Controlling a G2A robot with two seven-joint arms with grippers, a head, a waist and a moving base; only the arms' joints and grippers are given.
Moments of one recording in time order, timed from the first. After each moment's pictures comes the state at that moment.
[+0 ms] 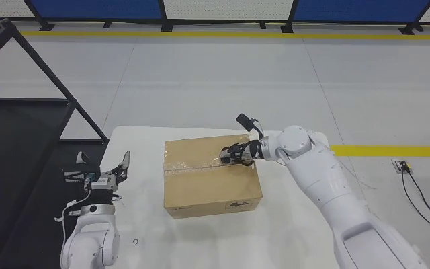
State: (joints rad) left arm 1.32 -1.35 -1.66 -1.84 1.54 0.09 0.01; right arm -0.14 -1.48 0.87 -0.45 0.08 -0.21 1.14
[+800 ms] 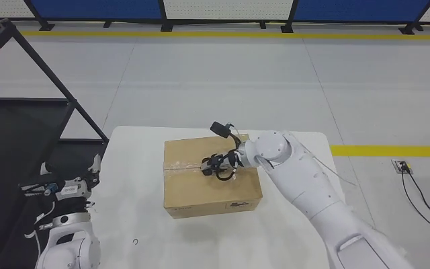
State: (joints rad) left arm 1.39 -1.34 -1.79 -1.89 1.43 0.13 0.05; right arm -0.20 -1.51 0.77 -0.71 0.00 -0.10 1.11
